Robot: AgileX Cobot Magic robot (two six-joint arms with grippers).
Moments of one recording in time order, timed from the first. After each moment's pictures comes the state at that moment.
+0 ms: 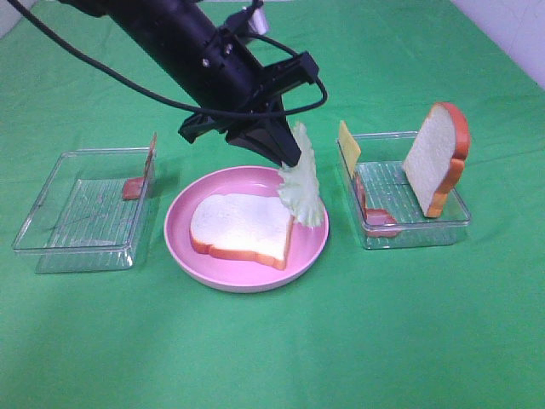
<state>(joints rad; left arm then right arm) -0.51 2.08 -1.67 -0.74 1.00 0.12 -0.08 0.00 -0.50 0.09 1.07 -0.06</state>
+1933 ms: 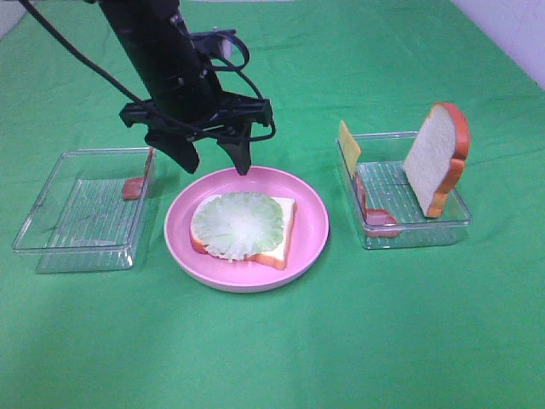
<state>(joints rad) -0.52 2.09 -1.72 -0.23 1.03 -0.17 -0.08 0.00 -0.50 0.09 1.07 -0.06</state>
